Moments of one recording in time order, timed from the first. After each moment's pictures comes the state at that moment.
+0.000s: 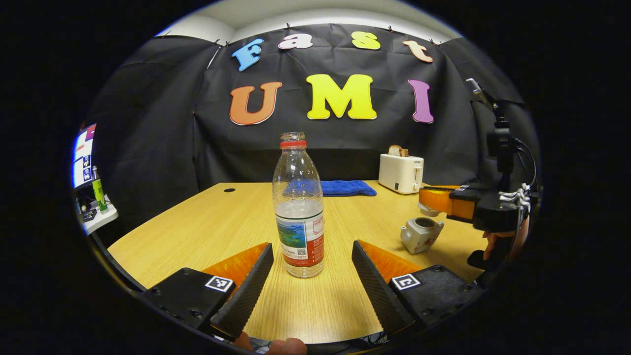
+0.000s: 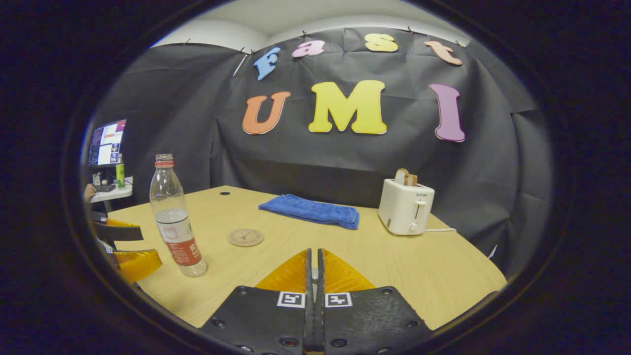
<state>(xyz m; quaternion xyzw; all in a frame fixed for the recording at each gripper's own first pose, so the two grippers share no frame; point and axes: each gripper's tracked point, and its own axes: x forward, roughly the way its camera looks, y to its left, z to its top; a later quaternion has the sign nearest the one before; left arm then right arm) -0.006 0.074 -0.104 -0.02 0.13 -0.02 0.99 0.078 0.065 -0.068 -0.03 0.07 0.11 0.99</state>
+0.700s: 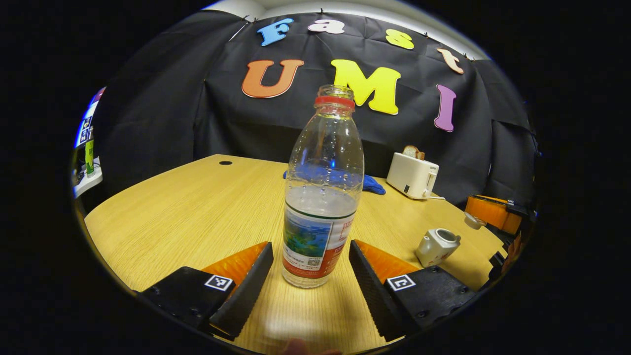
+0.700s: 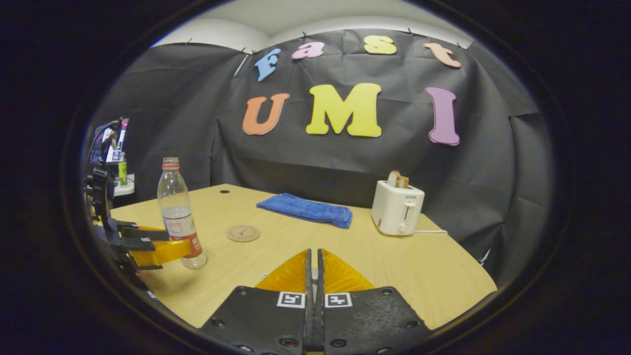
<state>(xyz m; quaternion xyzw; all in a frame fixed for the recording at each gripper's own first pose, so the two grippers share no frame) 0.033 0.080 -0.131 -0.11 0.17 -0.02 0.98 0.058 0.043 -0.071 -0.03 0.09 0.11 0.99</state>
